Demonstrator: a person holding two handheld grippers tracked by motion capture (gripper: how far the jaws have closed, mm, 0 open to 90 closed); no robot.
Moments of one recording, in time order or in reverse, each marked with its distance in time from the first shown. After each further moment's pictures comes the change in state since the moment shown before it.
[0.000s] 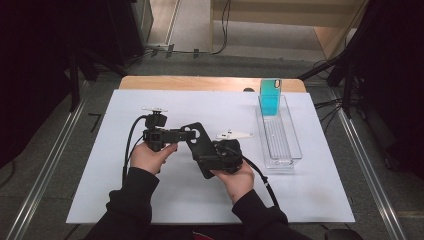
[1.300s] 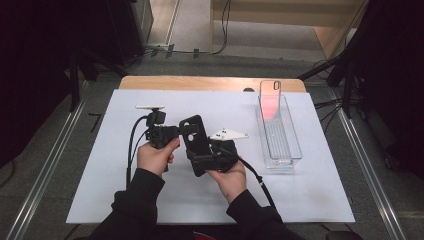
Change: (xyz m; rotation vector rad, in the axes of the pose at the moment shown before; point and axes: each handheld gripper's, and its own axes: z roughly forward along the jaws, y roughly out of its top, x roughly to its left) left arm -0.008 0.002 -0.006 -0.098 -0.229 -0.136; right arm 0.008 0.007 0.005 -0.060 0.029 -0.104
